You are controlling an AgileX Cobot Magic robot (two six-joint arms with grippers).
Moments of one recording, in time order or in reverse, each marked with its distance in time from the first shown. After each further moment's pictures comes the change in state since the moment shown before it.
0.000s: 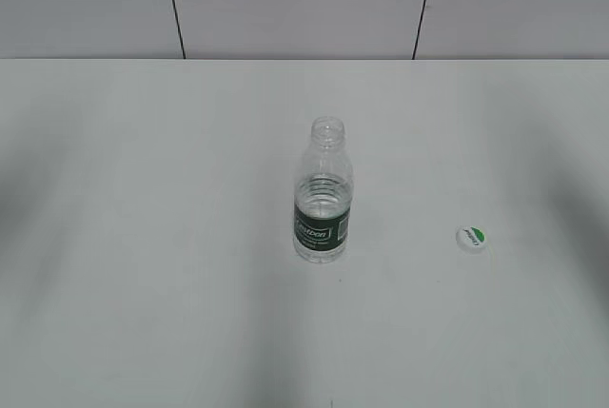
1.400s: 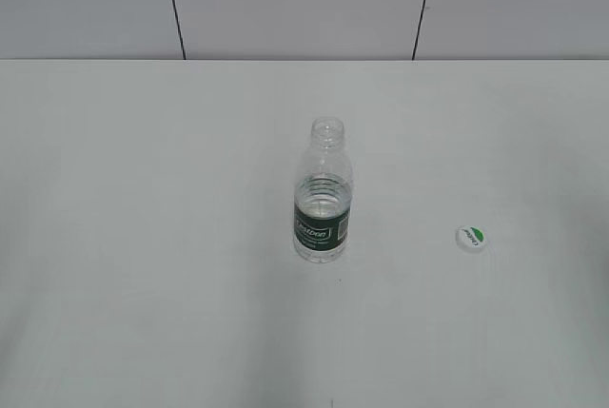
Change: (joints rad) left arm 0.000 -0.912 0.512 -0.006 -0.113 0.000; right arm 0.000 -0.597 0.267 0.002 -0.053 0.000
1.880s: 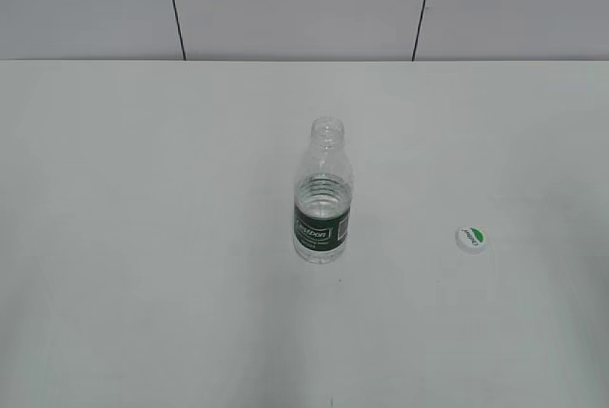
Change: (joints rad) left arm 0.000 -0.323 0.000 0.007 0.007 0.000; right arm 0.000 -0.134 0.243 0.004 -0.058 -0.010
